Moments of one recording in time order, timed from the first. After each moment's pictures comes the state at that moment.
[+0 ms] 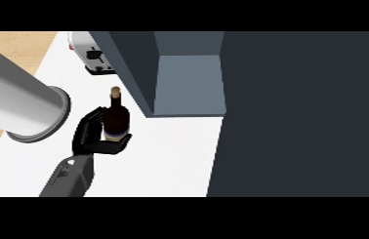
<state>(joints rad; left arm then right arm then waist) -0.37 0.14 0.20 -0.63 0.06 -0.16 -0.74 -0.64 -0.28 -0.01 -2.48 -0.09 -0.19 1.04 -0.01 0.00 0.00</state>
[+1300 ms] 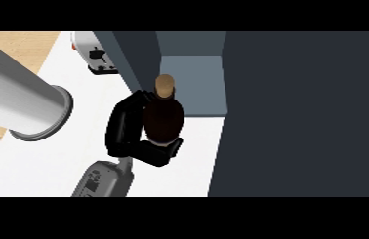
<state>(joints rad) -0.23 0.00 -0.27 -1.49 0.21 0.18 -0.33 -0.58 -0.26 -0.02 -2.47 -0.11 -0.16 1.00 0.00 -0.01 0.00</state>
